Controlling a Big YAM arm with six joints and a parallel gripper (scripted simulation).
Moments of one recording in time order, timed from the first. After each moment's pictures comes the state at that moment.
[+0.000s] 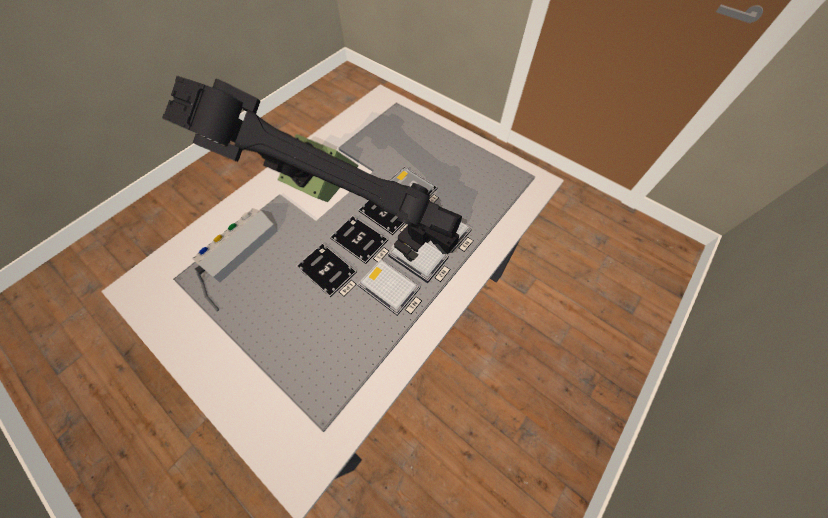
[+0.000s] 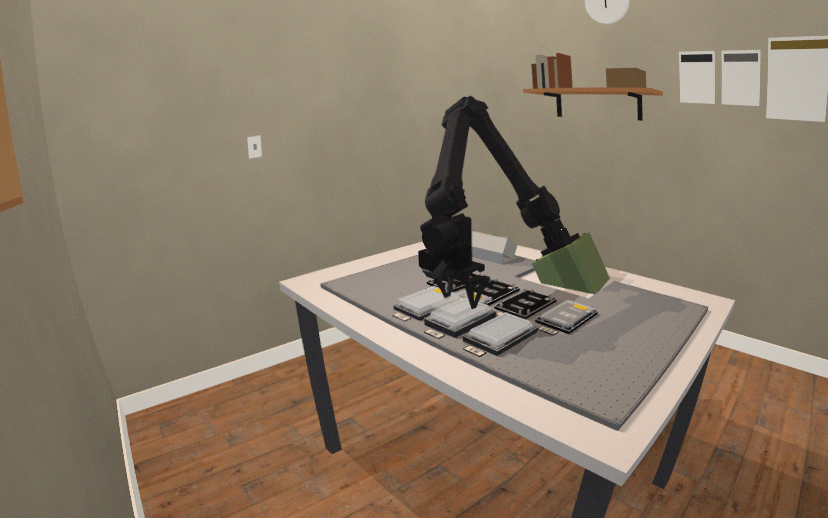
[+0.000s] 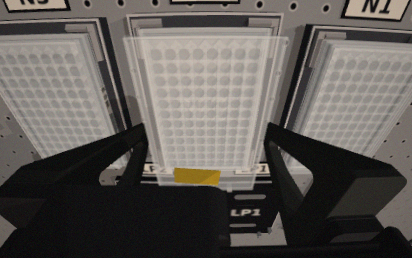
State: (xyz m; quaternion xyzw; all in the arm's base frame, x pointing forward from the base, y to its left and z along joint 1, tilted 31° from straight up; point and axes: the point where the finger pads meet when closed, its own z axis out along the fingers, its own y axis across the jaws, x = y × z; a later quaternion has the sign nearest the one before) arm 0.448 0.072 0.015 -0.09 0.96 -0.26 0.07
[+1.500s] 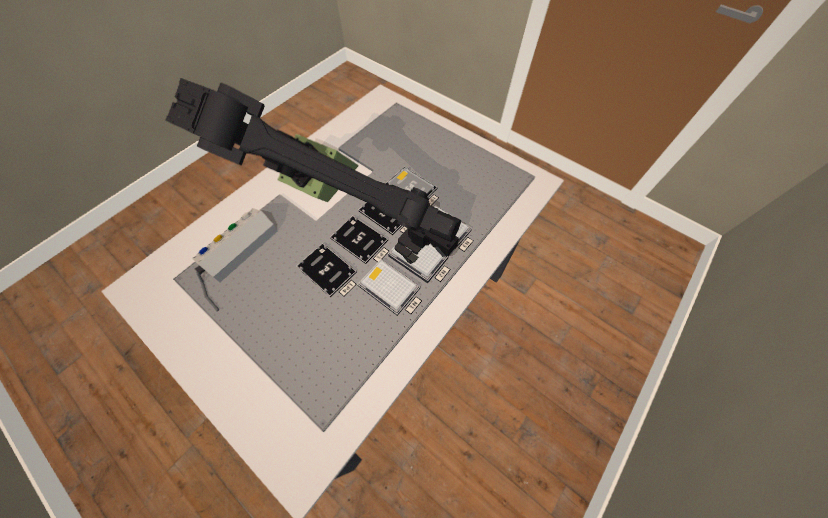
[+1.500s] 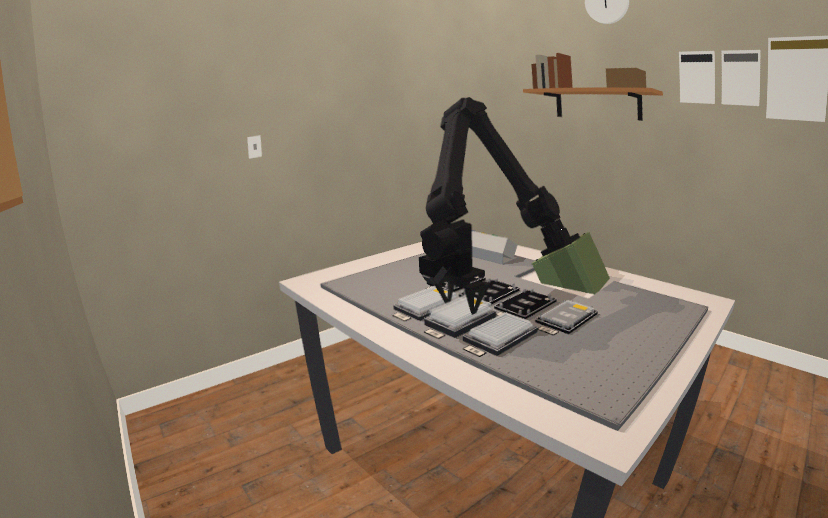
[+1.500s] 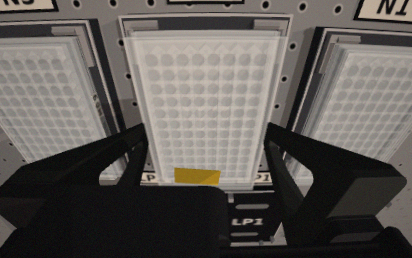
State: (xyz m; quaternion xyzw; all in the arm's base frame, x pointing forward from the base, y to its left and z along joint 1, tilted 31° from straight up) arm 0.450 0.065 0.003 -0.09 0.96 -0.26 0.07
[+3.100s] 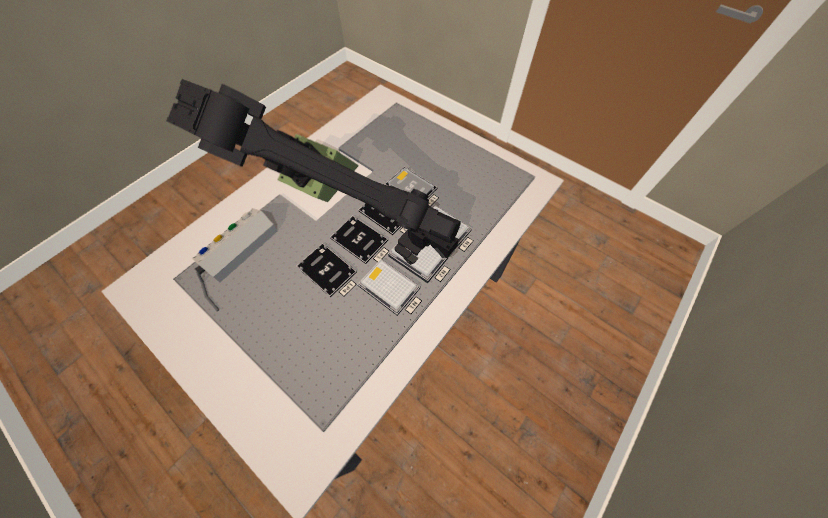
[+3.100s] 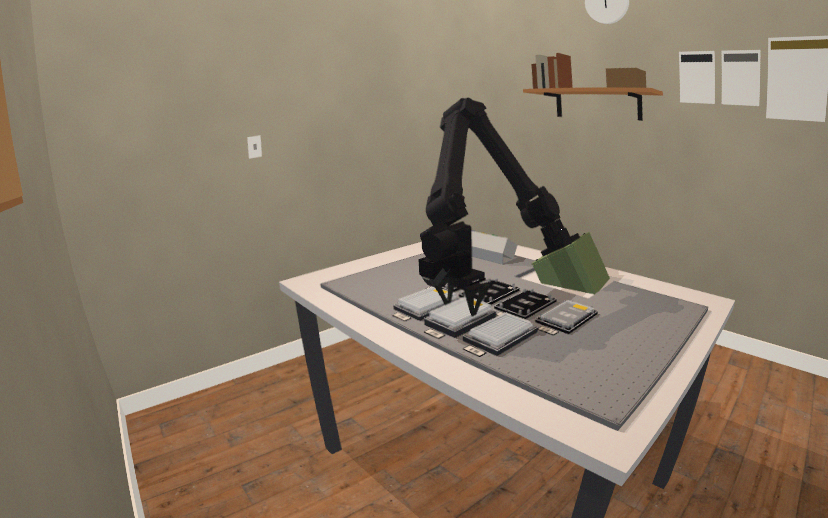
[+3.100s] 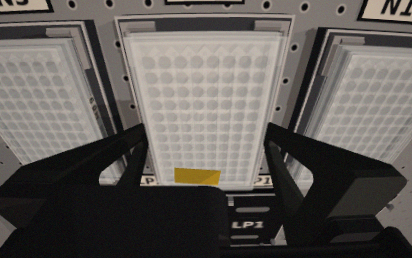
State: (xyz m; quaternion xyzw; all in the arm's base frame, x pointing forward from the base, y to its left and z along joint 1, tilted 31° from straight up) arm 0.451 0.063 -0.001 -0.09 0.96 -0.26 0.07
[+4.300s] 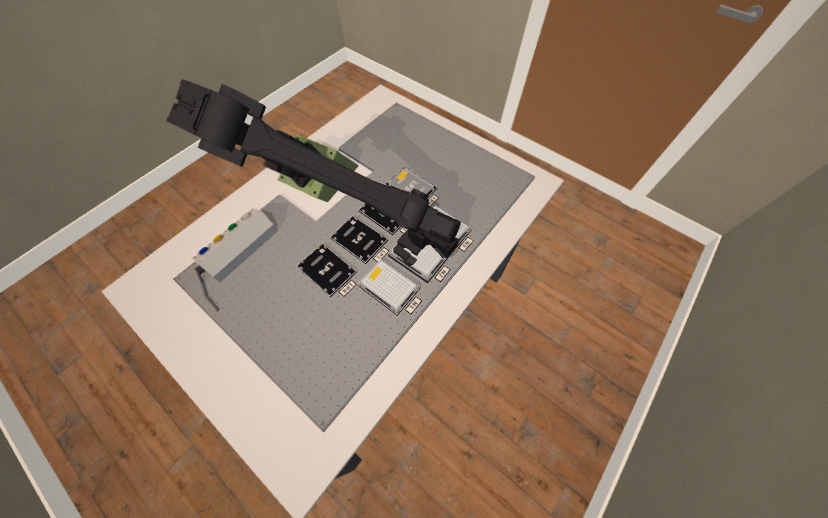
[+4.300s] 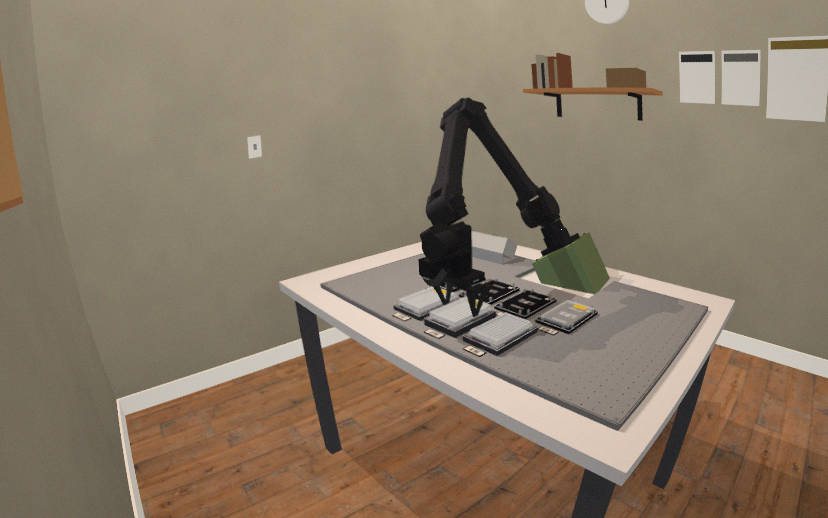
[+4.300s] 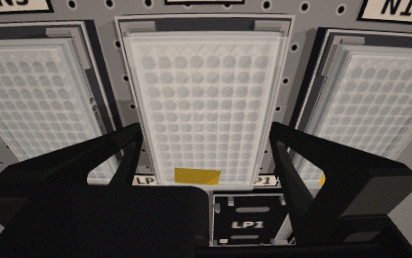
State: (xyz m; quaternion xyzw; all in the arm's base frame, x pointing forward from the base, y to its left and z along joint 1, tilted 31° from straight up) arm 0.451 0.063 -0.001 -0.09 0.96 -0.26 0.07
